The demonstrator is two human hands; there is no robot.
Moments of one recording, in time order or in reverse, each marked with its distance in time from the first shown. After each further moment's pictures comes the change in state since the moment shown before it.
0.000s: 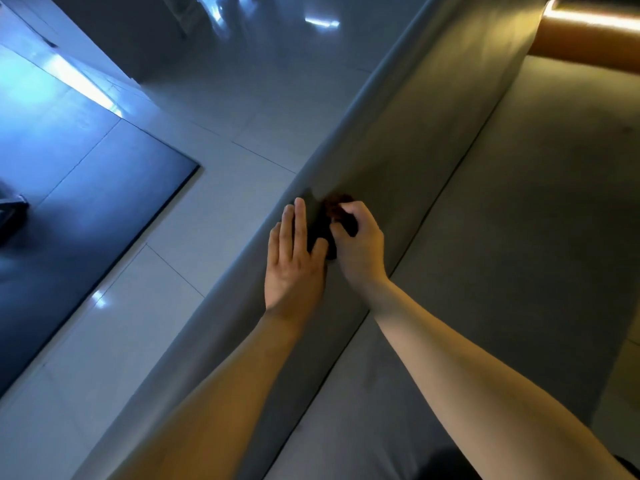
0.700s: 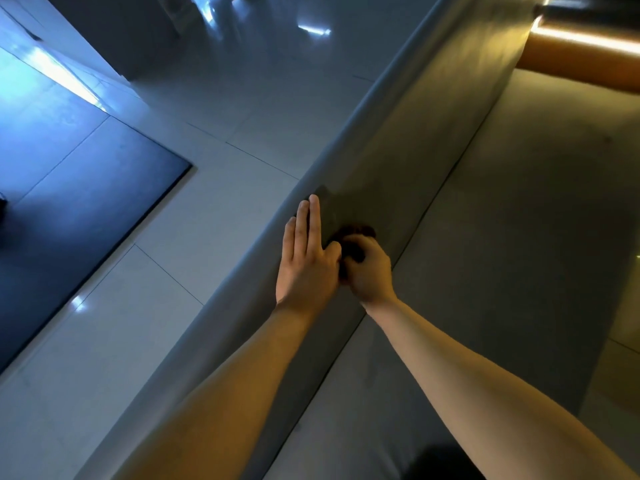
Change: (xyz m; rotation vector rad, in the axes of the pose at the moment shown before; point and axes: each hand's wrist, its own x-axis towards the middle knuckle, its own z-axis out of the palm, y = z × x) left_hand -0.003 -0.001 0.005 -0.052 0.035 0.075; right_hand -0.029 0.036 -0.002 -0.162 -0.032 0.098
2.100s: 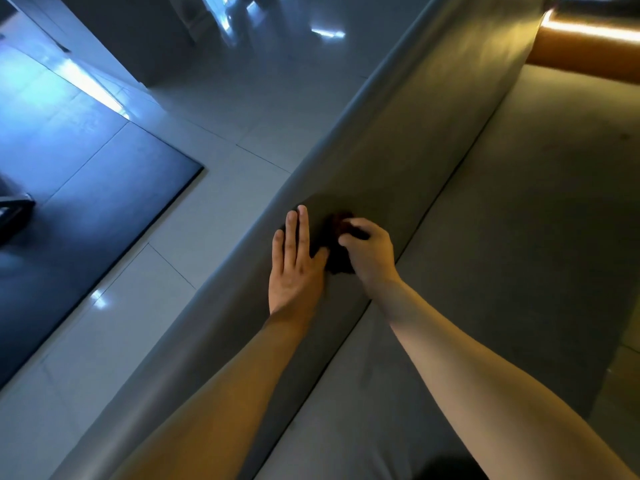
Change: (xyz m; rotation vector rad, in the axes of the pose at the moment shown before) left_hand -0.013 0.021 0.007 0.128 -0.116 -0.127; right_hand 0.025 -0.015 -0.023 0.212 -0.015 0.180
